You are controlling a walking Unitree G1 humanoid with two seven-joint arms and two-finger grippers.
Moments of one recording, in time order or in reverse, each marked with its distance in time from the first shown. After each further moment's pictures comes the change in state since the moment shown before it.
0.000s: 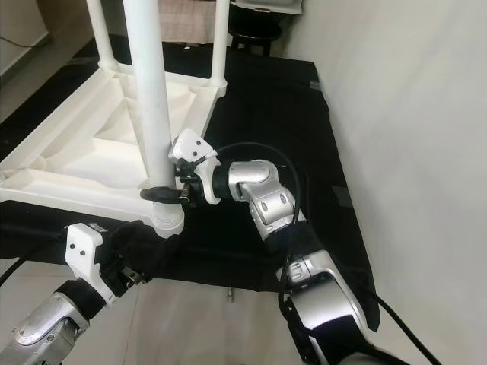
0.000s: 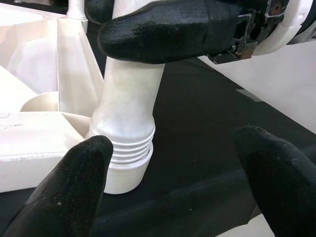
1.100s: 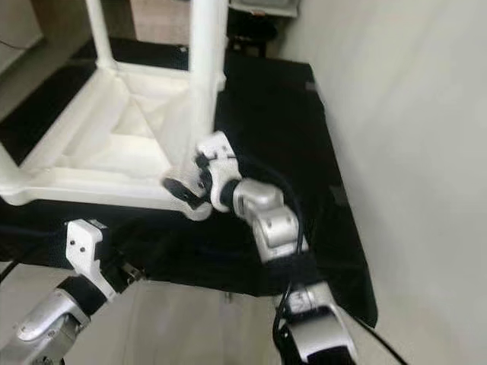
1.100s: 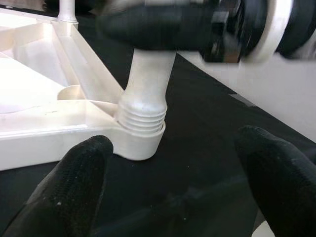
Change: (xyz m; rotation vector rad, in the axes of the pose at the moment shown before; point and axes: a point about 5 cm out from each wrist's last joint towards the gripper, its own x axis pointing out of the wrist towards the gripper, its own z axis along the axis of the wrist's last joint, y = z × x) left arm 0.003 0.001 0.003 -0.003 -0.017 -0.007; right arm -0.006 -0.001 0.001 0.149 -0.047 -0.330
